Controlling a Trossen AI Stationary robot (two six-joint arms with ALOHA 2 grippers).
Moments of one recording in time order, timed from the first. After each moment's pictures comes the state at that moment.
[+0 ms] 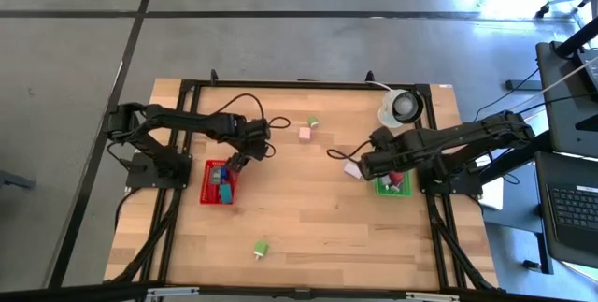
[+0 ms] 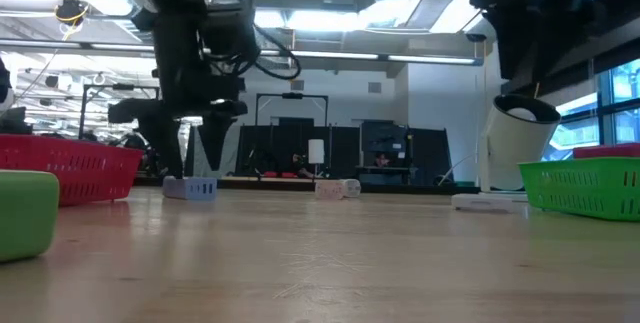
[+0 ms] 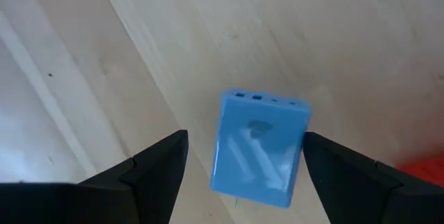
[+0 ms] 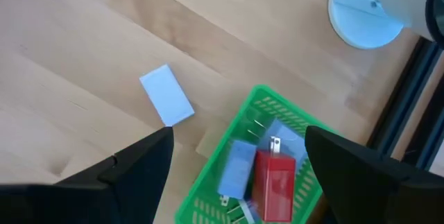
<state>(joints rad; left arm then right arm) 0.25 1.51 0.83 -0.63 -0.08 0.73 0.24 1.36 1.17 -1.37 0.38 1.25</state>
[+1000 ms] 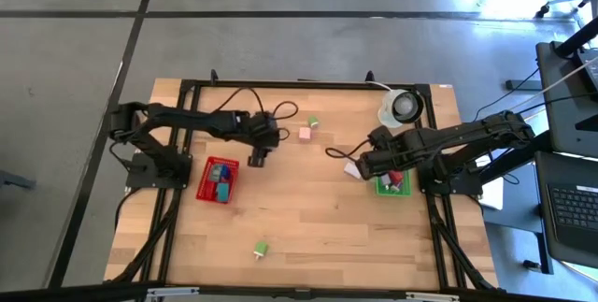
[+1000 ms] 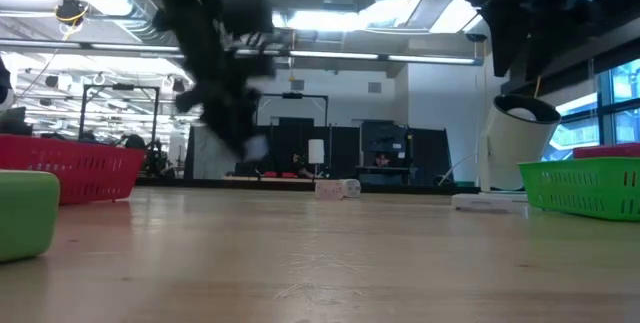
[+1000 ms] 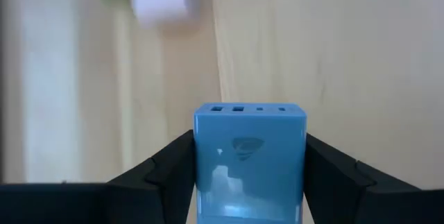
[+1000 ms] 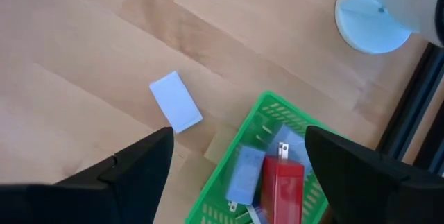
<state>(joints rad) 0.24 1.52 0.89 -0.42 -0.09 0.38 0.24 1.36 1.18 -1.34 0.39 1.24</state>
